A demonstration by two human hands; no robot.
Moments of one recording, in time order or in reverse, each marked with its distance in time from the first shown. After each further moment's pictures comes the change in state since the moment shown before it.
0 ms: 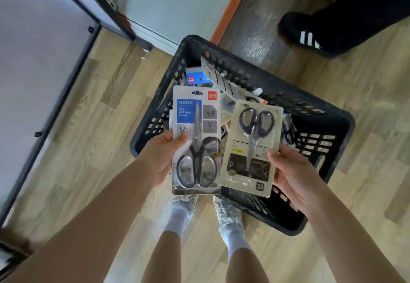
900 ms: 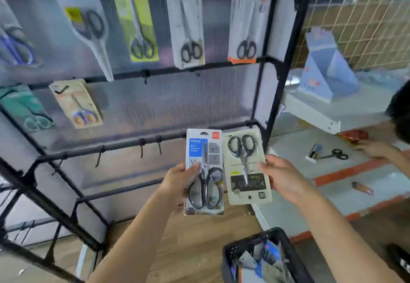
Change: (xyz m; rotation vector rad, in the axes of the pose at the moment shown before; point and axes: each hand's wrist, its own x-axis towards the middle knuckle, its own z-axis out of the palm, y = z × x) left_hand -0.524 0.080 -0.106 -0.432 0.511 0.773; right_hand -0.426 -0.222 0.249 -0.801 -0.732 -0.689
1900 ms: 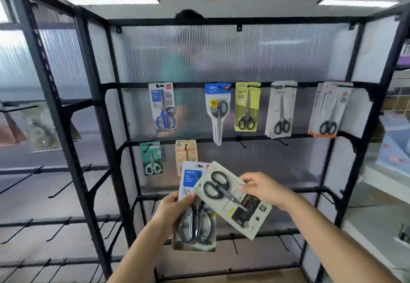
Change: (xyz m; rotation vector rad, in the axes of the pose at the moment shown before) left_hand -0.124 0.092 -0.265 -0.236 0.160 0.244; right_hand -0.062 -0.159 0.277 -0.636 -0.405 -0.404
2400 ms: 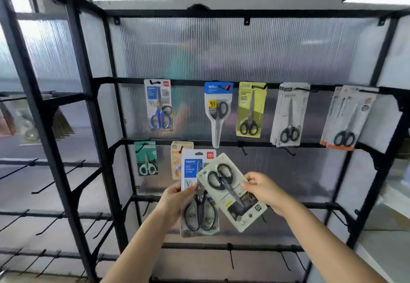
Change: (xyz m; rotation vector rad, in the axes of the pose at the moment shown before) left_hand 0.067 0.000 0.041 -0.071 0.068 0.043; right_hand 0.062 0.040 -0.035 0.051 0.085 0.016
